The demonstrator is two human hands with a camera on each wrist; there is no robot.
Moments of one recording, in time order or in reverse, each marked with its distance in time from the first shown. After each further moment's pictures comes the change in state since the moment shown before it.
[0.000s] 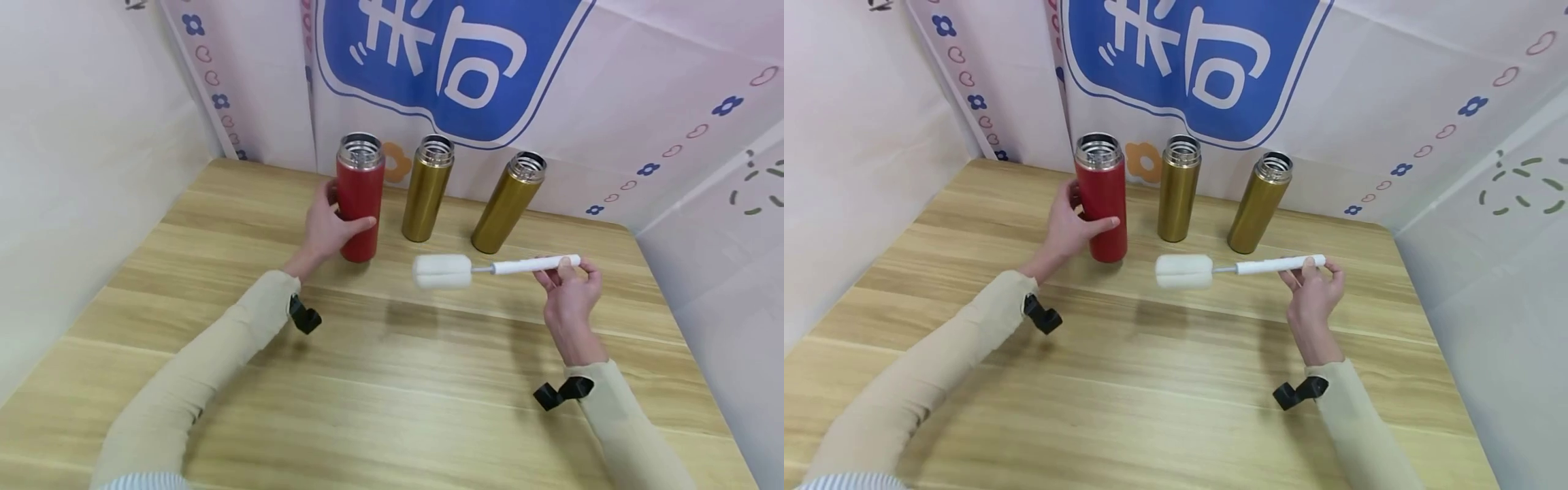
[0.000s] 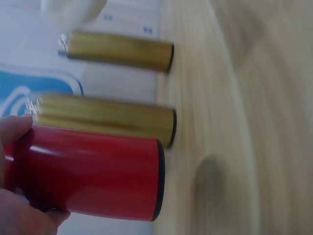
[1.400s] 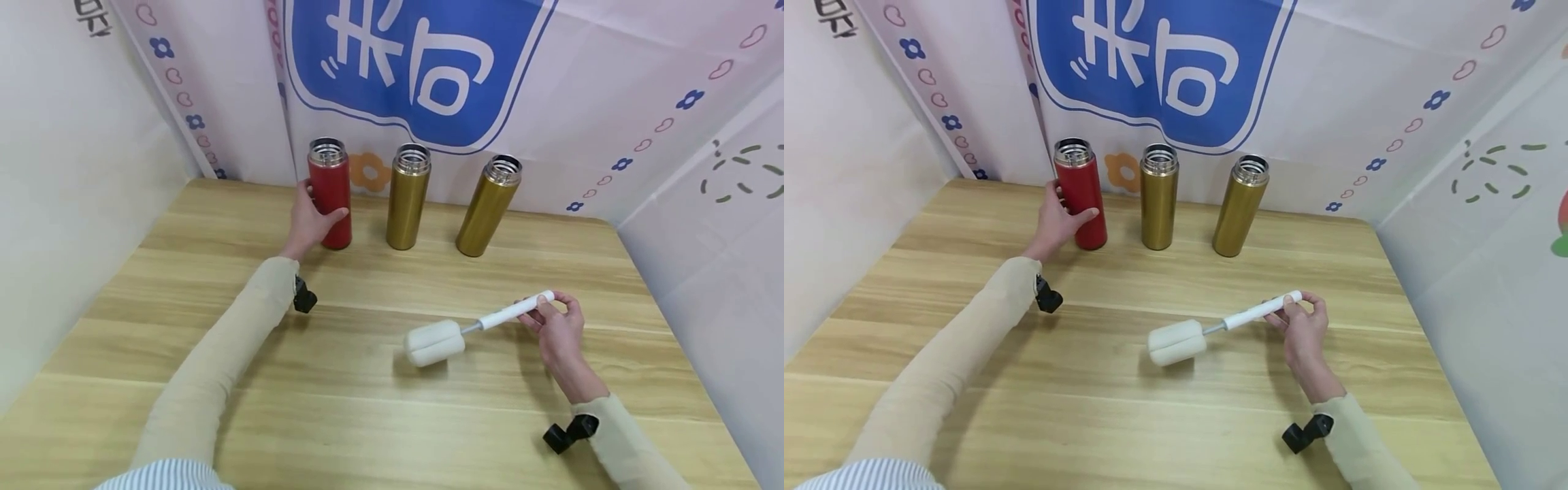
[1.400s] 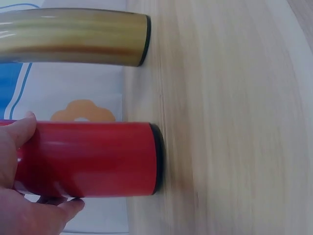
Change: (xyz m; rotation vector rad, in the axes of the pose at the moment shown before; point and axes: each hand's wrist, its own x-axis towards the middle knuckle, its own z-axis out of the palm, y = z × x) left_hand 0.065 -0.039 0.005 0.169 0.022 -0.065; right_hand -0.012 0.006 -0.061 -0.292 -0.118 0.149
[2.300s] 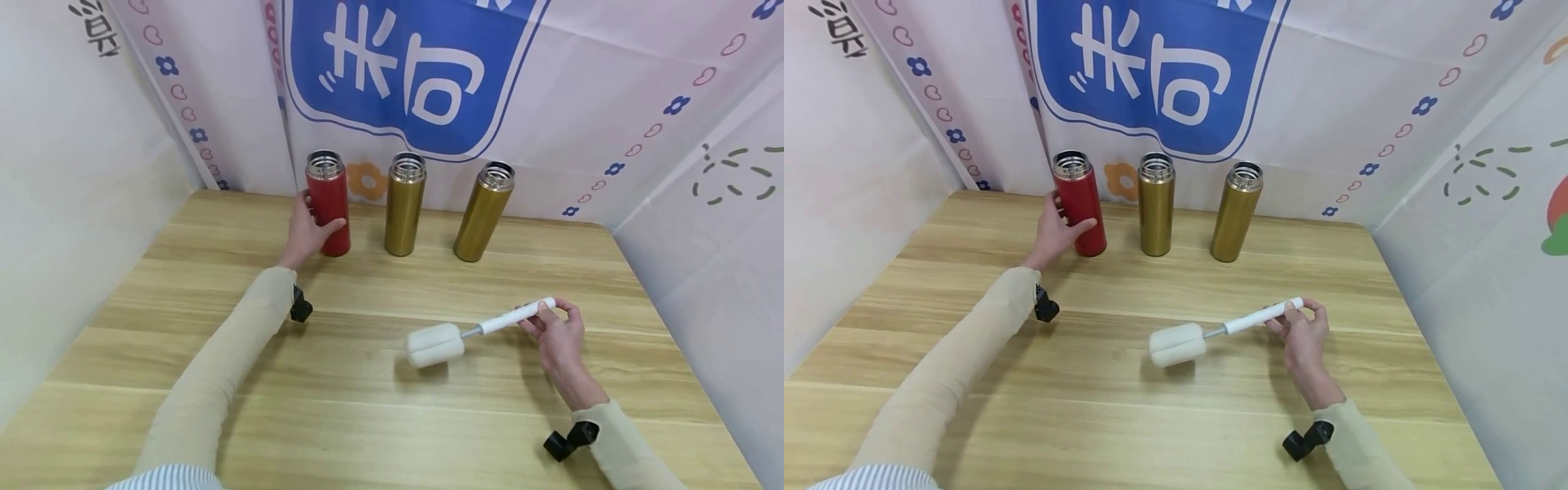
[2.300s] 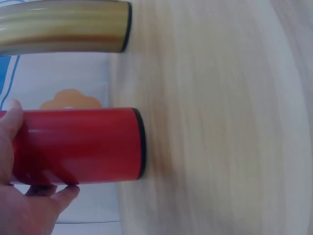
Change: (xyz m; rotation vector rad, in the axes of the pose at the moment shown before) left_hand -0.004 -0.009 -0.001 -0.030 -0.009 0.046; right_hand -0.003 0.001 -0.008 0.007 0.016 0.000
